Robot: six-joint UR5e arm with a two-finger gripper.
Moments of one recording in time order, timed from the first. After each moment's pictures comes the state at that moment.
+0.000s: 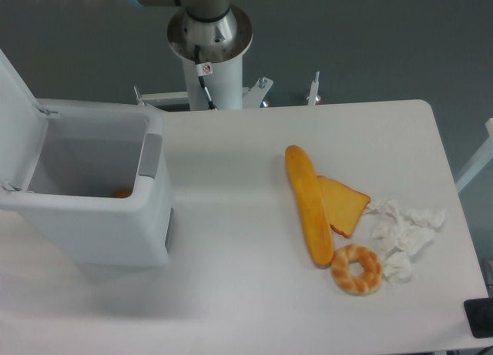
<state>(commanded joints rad) 2.00 -1.53 -1.56 -1.12 0.56 0.23</state>
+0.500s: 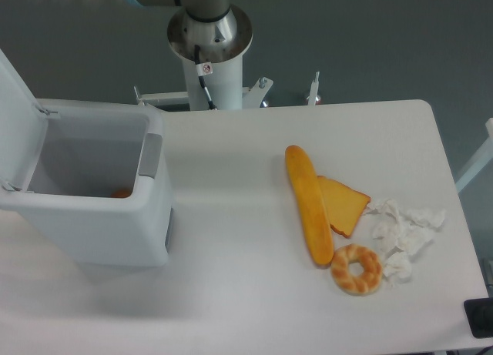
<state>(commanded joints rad) 2.01 -1.54 -1.58 -1.11 0.57 0.24</state>
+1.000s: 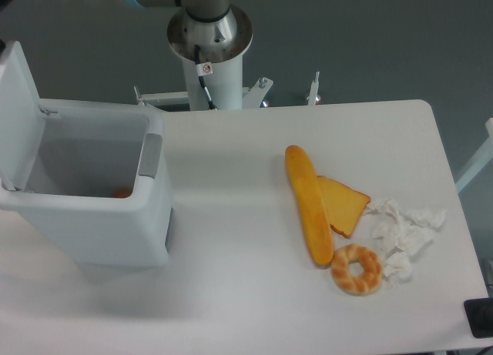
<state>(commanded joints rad) 2.06 -1.53 -1.59 -1.11 0.63 0.24</state>
